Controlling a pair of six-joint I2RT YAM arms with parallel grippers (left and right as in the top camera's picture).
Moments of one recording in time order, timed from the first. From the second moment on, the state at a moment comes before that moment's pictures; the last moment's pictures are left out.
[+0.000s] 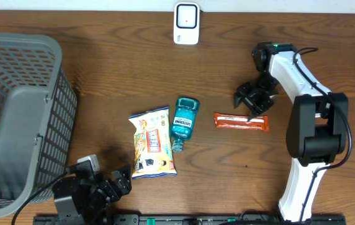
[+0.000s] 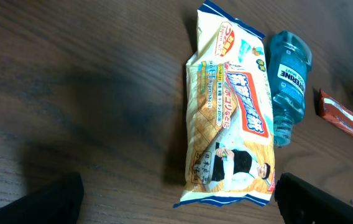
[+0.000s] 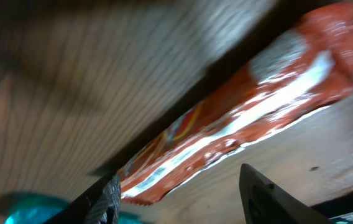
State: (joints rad) left arm 0.18 0.04 0.34 -1.10 0.39 -0.35; right arm 0.10 2.16 1.64 -1.30 -0.27 1.02
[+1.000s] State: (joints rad) left arm 0.18 0.04 0.34 -1.10 0.39 -0.35; right arm 0.10 2.28 1.67 -1.36 -0.21 1.09
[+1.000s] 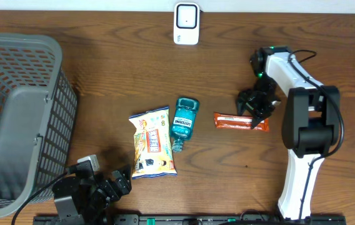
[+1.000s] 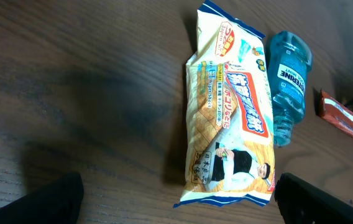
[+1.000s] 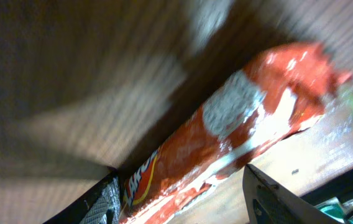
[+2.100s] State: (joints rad) left arm 0.18 0.04 0.34 -1.10 0.39 -0.35; right arm 0.22 1.91 1.65 -1.09 0.08 1.17
